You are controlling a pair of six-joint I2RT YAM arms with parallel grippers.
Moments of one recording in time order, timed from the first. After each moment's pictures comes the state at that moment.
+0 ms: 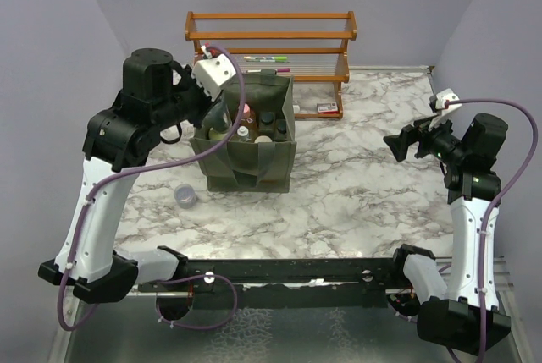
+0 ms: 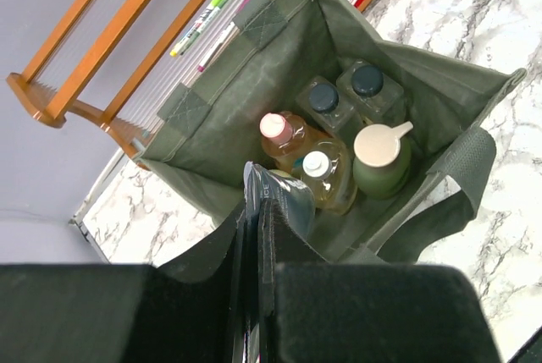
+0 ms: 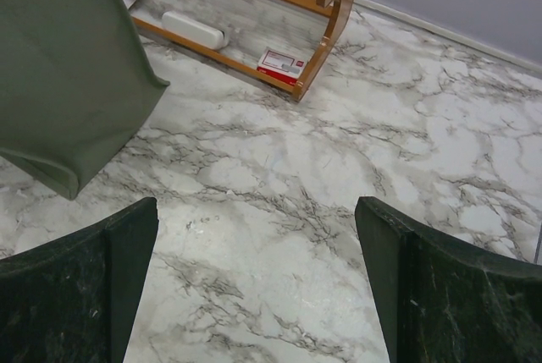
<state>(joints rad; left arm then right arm) -0.44 1.26 1.87 -1.04 0.22 0.48 -0.30 0.87 0.96 -0.44 -0.75 -0.28</state>
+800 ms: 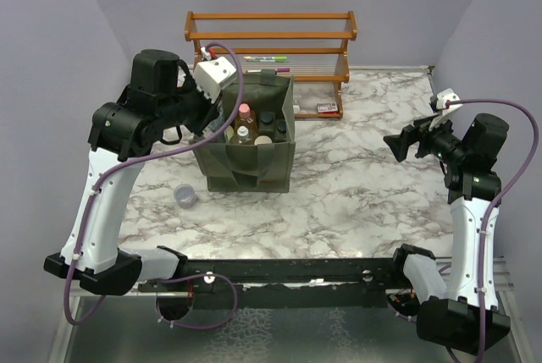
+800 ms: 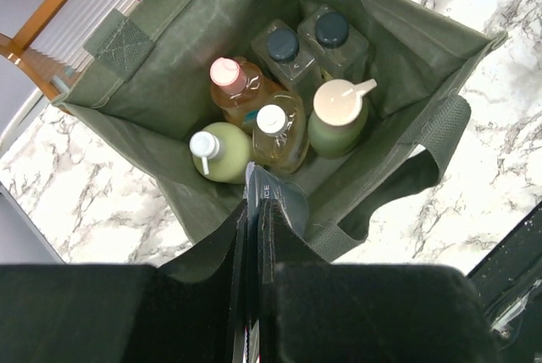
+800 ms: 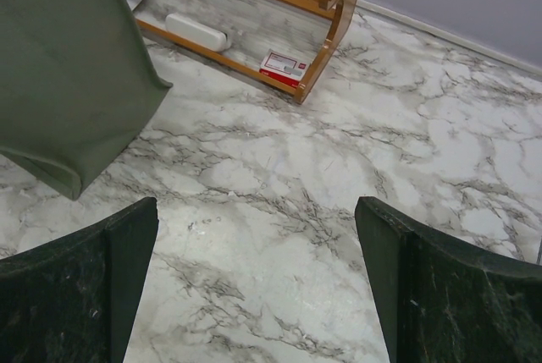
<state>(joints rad) -0.39 1.29 1.88 -1.18 0.26 0.36 -0.30 0.87 0.96 -0.44 -0.77 -0.28</state>
